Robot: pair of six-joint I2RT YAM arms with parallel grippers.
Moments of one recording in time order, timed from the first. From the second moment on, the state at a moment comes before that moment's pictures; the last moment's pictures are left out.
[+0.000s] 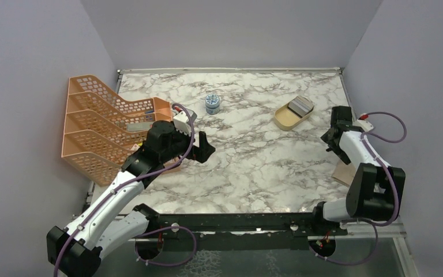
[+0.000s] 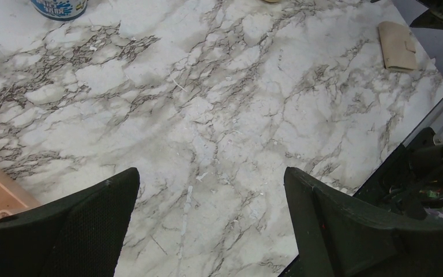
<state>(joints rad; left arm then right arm) -0.54 0.87 0.75 -0.30 0.25 -0.28 -0.13 1.38 0.86 -0.60 0.58 0.74</state>
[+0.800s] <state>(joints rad) -0.54 0.86 0.75 -0.33 0.18 -0.25 -0.32 1.53 0.84 -0.52 0.54 0.79</state>
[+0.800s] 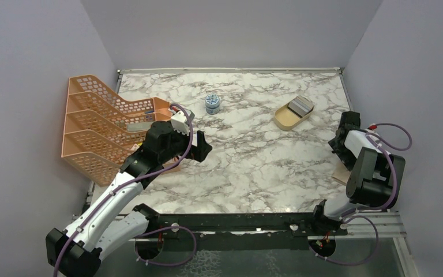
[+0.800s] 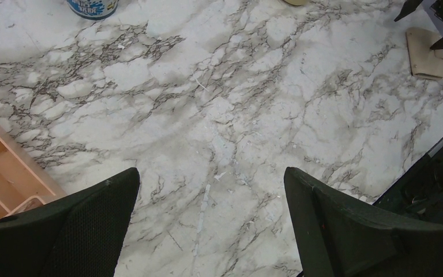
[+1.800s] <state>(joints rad) -0.54 0.84 0.75 -0.33 0.16 -0.24 -0.18 1.43 0.74 -0.32 0.17 0.63</state>
